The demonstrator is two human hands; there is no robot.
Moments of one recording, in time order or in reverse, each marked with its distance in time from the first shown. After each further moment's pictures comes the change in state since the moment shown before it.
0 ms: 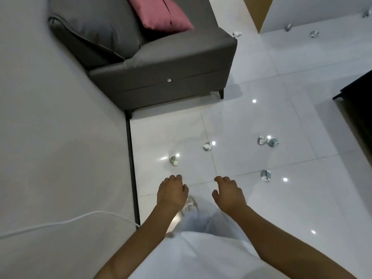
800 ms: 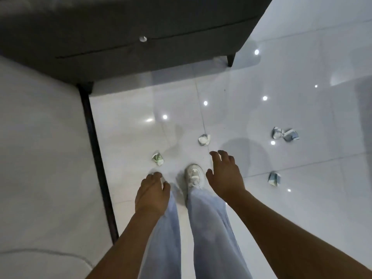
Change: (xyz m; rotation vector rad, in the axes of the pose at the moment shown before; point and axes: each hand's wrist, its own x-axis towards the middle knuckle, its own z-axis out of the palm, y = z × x) left_hand 0.311 -0.044 0.076 -0.254 -0.177 -0.249; right_hand 0.351 0.025 0.021 -0.043 -0.075 0.028
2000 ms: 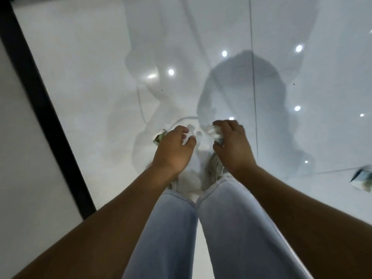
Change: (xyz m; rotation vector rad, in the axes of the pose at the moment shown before) left_hand 0.267 -0.067 0.165 -0.423 -0.181 -0.048; right_hand 0.233 0.014 0.269 0.314 0.081 -0.058
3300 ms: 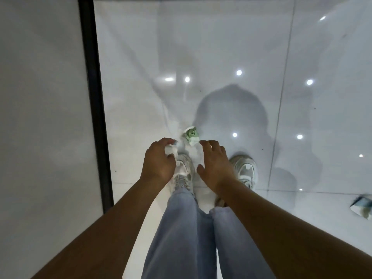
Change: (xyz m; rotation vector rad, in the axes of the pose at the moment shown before) left_hand -0.059 -0.097 -0.063 -0.118 0.254 -0.085; right_hand -0.053 -0.094 0.057 -0.215 -0.320 -0.119
